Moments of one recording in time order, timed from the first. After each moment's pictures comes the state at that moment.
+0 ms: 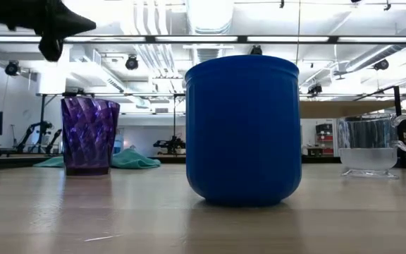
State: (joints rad) left arm 0.24 0.28 0.47 -0.23 -0.15 -0.36; right arm 0.30 0.72 1.03 -0.70 0.32 0.26
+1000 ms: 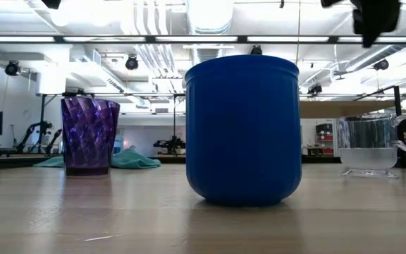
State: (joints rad) left arm 0.24 0.45 0.83 -0.35 -0.16 0.06; right arm 0.28 1.26 1.23 -1.30 0.06 0.88
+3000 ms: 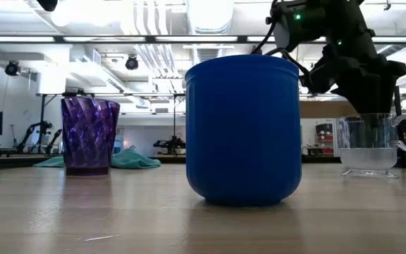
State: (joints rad) left arm 0.24 0.43 0.83 -0.35 -0.16 -0.05; right arm 0.05 1.58 1.07 -1.25 -0.10 1.09
